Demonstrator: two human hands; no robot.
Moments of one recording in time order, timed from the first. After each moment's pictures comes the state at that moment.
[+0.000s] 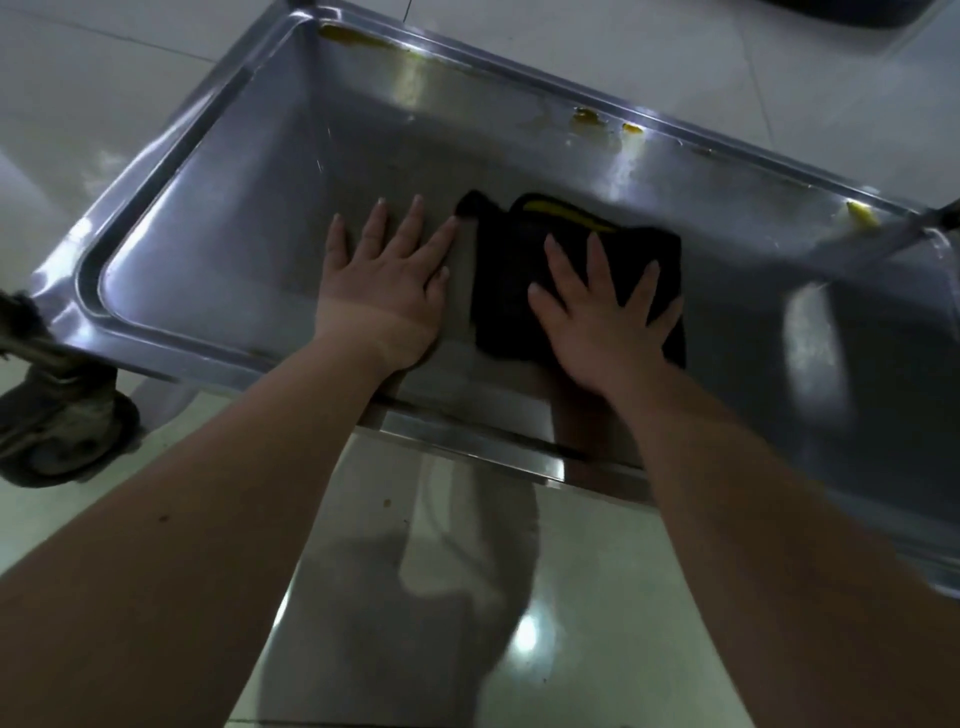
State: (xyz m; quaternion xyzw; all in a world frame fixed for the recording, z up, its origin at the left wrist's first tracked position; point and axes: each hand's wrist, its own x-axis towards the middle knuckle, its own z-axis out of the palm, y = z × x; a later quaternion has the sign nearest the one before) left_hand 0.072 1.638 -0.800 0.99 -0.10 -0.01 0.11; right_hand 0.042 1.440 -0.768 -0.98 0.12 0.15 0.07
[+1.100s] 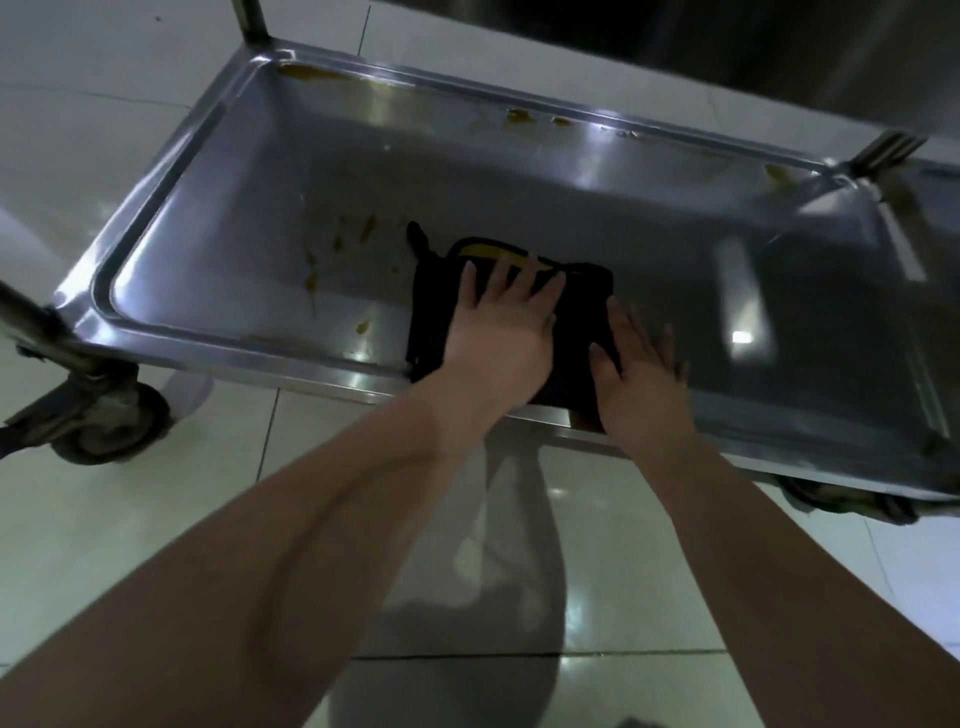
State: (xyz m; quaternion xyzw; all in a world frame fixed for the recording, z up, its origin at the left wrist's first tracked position) left_hand -0.012 1.518 -0.759 0.96 -0.22 -0.05 0.15; right_hand -0.077 1.377 -0.762 -0.96 0.18 0.06 0.19
